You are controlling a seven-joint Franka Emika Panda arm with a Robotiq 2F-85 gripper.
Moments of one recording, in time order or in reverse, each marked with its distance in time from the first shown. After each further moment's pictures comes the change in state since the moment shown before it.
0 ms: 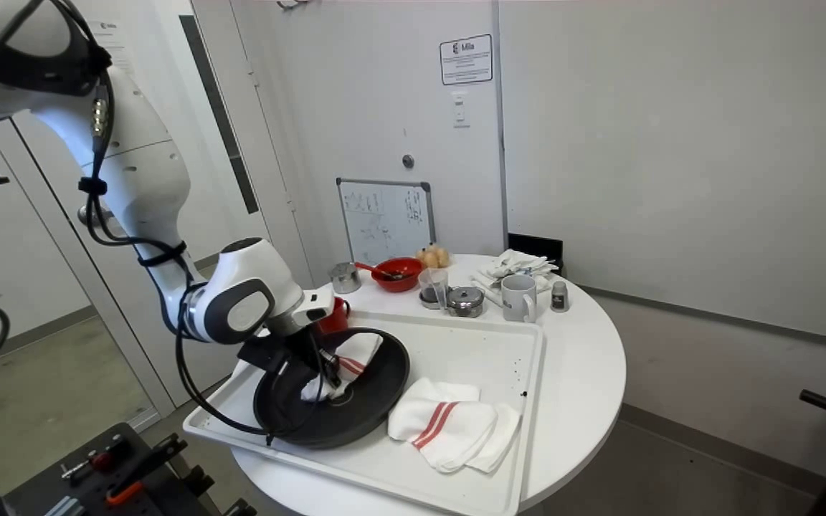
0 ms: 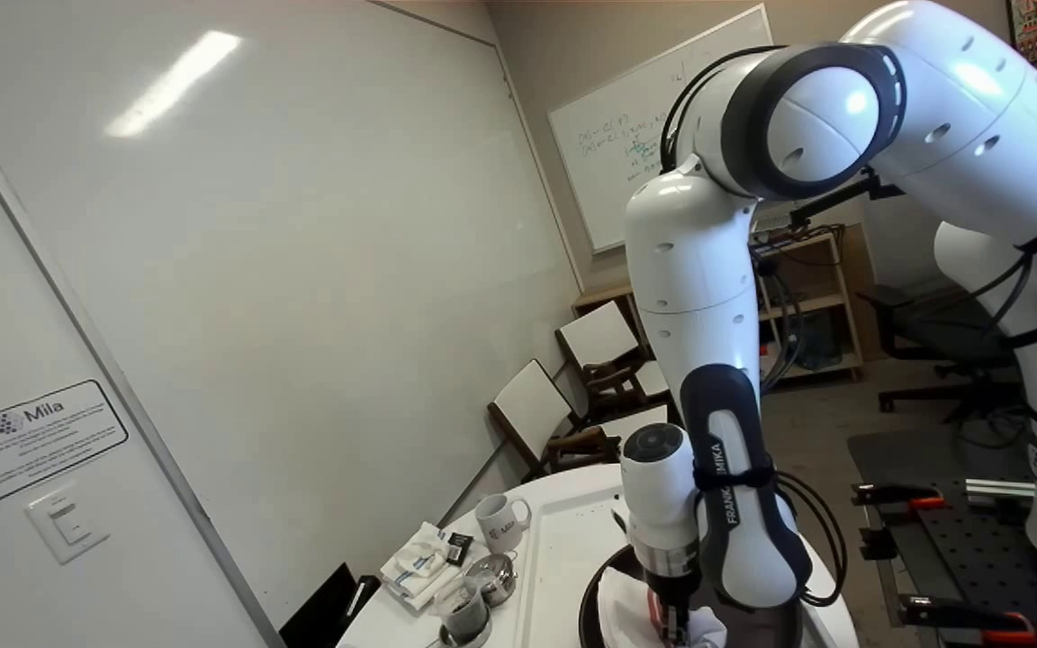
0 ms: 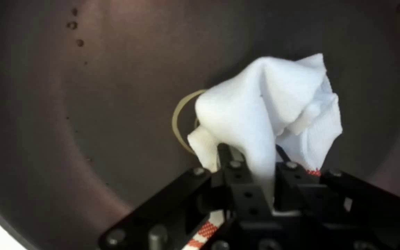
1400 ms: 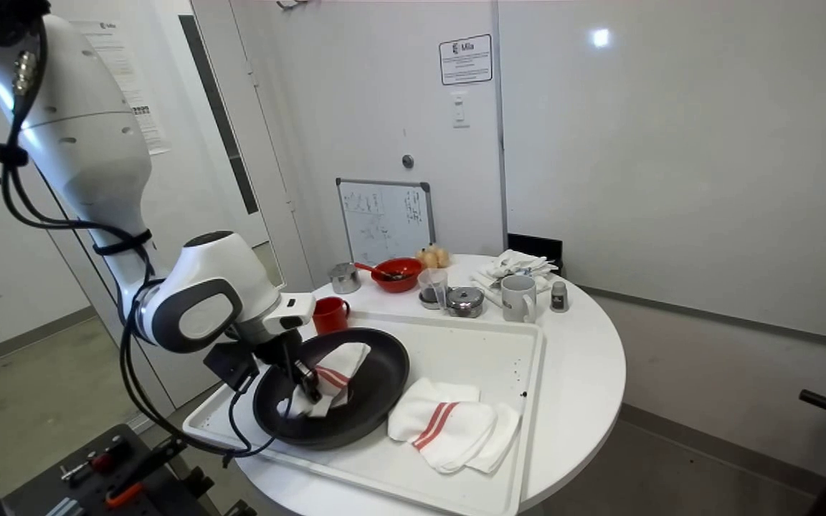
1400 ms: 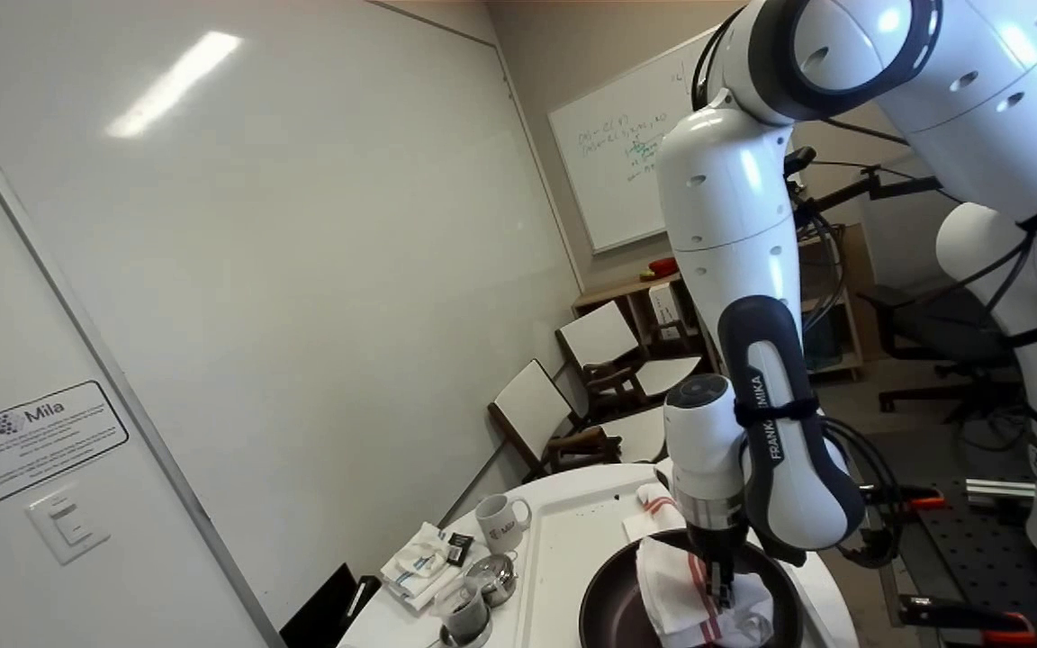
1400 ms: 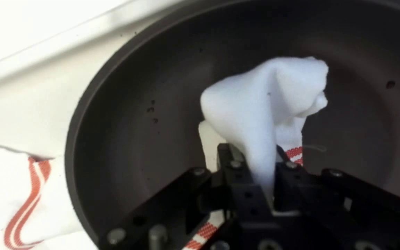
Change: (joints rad) arm -0.040 -0.204 -0.012 -0.249 0.007 0.032 0.000
